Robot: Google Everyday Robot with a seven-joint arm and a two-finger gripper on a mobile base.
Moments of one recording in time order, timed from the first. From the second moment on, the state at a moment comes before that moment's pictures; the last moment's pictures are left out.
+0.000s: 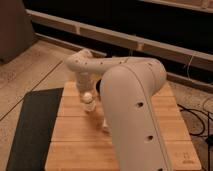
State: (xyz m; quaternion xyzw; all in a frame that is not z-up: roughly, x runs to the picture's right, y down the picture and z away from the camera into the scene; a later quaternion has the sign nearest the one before) arm -0.098 0.020 0.837 -0.27 0.23 0.55 0.76
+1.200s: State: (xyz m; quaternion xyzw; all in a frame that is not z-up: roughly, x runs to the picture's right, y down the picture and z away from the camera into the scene) arm -0.089 -0.156 0.765 -0.21 0.16 0.62 0.74
